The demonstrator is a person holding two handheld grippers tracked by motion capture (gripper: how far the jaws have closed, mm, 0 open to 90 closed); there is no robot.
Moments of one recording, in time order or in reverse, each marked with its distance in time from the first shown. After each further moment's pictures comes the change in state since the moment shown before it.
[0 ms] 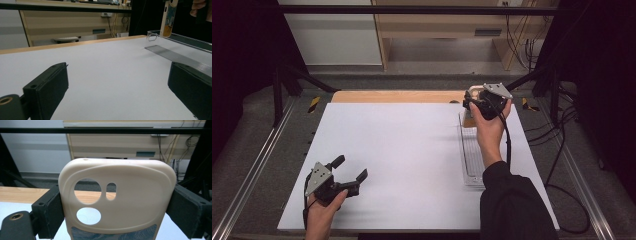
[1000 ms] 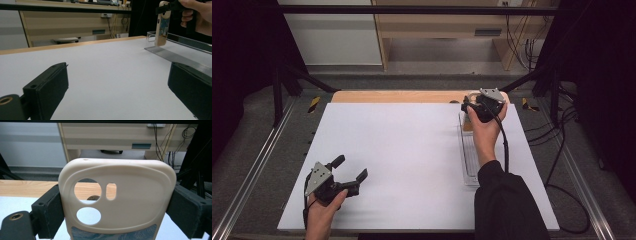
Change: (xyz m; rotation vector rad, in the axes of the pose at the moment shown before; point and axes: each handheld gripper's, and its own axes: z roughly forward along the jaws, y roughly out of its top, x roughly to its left) left arm 0.000 0.000 0.000 -0.004 -0.002 0.004; right arm -0.001 -0.027 0.027 0.049 -0.040 0.003
